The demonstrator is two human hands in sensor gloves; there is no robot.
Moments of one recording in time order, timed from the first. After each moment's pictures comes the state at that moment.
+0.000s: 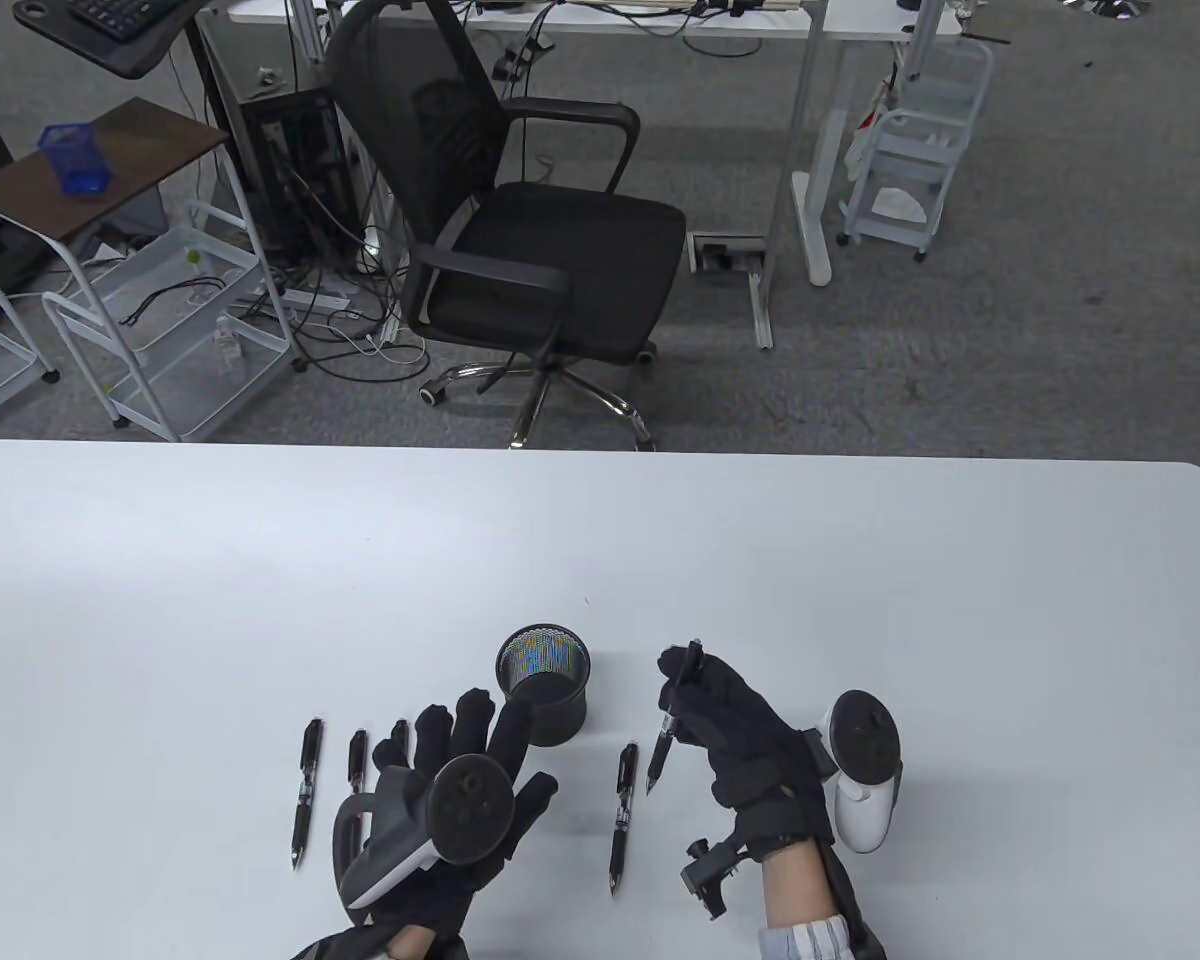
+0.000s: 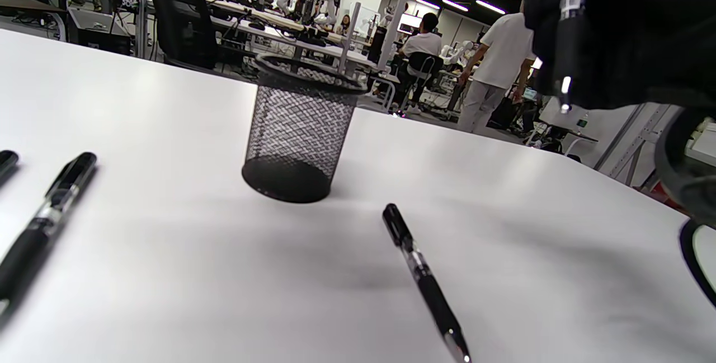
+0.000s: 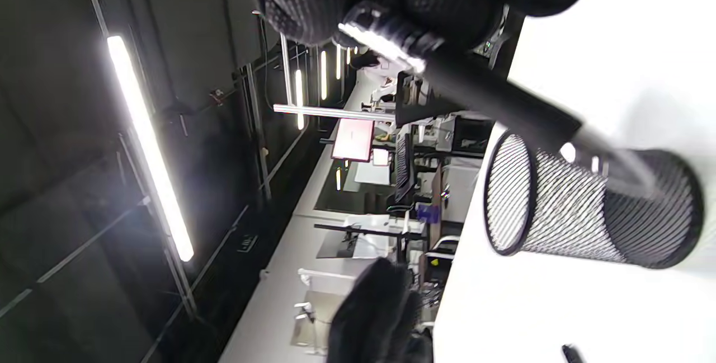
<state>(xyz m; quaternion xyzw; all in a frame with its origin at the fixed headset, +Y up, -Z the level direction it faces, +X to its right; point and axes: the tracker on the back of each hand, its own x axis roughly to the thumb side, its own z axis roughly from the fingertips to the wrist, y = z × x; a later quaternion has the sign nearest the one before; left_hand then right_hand) -0.145 -0.687 -0.225 -0.09 -0.11 0.13 0.98 0.136 -0.715 -0.284 0.10 0.05 0.72 0.69</state>
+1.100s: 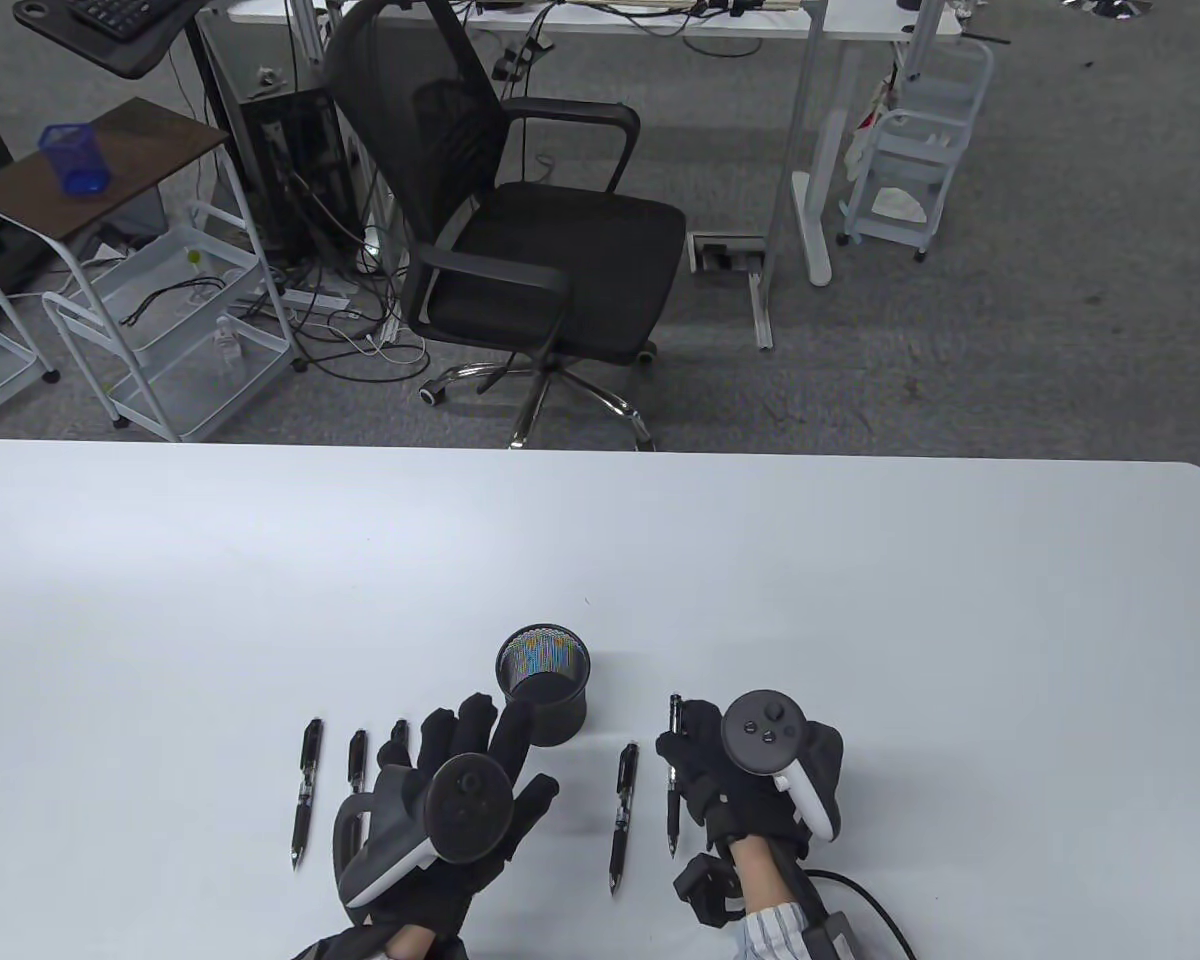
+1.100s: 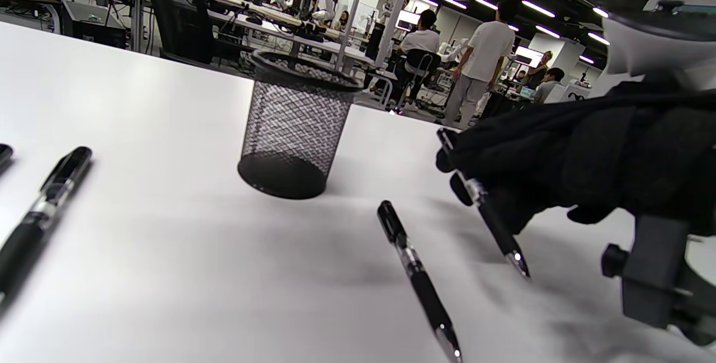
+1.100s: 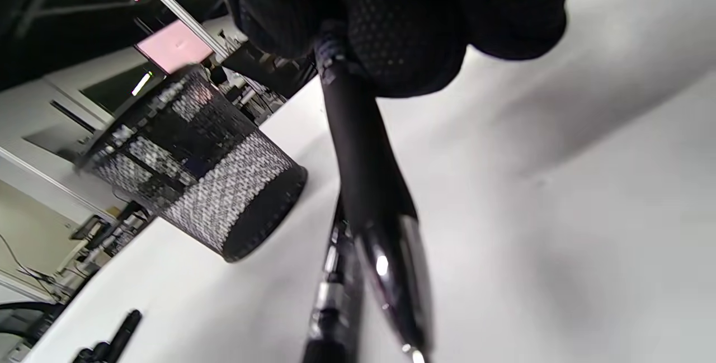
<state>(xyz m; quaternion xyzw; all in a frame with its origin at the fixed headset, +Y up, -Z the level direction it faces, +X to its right) -0.146 -0.687 -0.225 -0.10 -0.12 0.14 0.98 0.119 -0.777 -0.299 0.00 0.12 0.93 0.34</state>
